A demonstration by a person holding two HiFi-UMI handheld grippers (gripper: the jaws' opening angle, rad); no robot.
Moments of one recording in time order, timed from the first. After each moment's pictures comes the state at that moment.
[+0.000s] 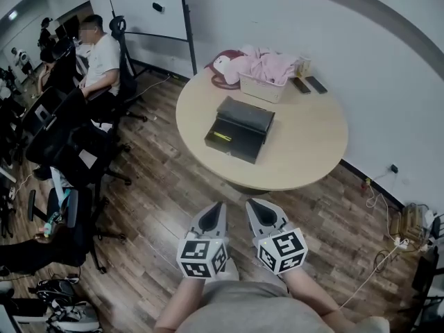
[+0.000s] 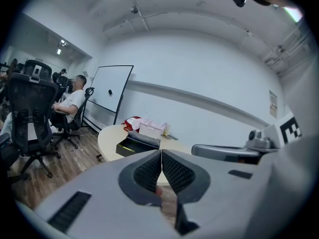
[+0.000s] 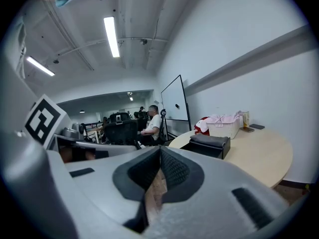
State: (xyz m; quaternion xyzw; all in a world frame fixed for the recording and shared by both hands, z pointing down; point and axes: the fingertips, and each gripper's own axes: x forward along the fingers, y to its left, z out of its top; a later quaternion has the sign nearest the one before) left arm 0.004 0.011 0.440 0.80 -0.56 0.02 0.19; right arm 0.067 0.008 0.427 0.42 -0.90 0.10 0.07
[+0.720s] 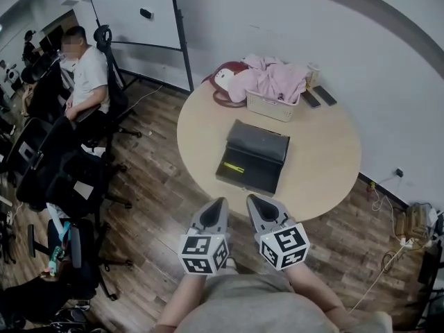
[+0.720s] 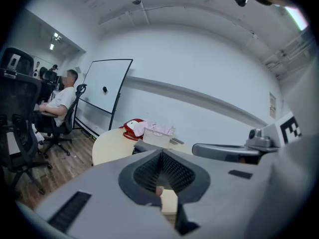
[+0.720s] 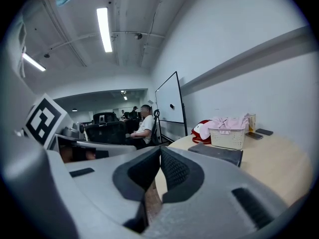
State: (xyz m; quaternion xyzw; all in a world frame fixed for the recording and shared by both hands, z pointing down) left arm -0.066 -0.158 0.440 0.82 -0.53 0.02 0.19; right arm -0.002 -0.156 0.426 0.45 -0.88 0.09 0.07
